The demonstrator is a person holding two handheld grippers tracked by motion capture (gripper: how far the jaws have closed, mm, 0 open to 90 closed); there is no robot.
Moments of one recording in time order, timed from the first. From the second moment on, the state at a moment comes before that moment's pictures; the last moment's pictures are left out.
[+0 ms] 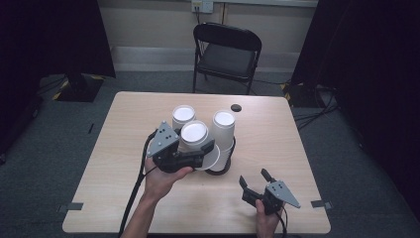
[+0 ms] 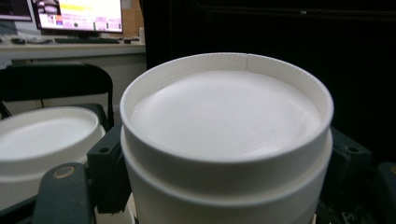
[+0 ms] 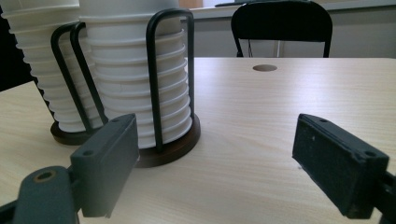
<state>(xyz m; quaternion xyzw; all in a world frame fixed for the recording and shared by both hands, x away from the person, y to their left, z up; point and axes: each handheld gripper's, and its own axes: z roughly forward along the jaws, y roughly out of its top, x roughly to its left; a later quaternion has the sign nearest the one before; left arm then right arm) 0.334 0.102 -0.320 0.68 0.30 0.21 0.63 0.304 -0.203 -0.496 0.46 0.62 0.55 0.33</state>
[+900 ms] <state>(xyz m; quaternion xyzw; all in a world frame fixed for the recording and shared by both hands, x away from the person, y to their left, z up) 0.333 0.122 -0.407 0.67 0.39 0.08 0.63 0.284 -0.159 -0.491 0.38 0.68 0.57 0.26</state>
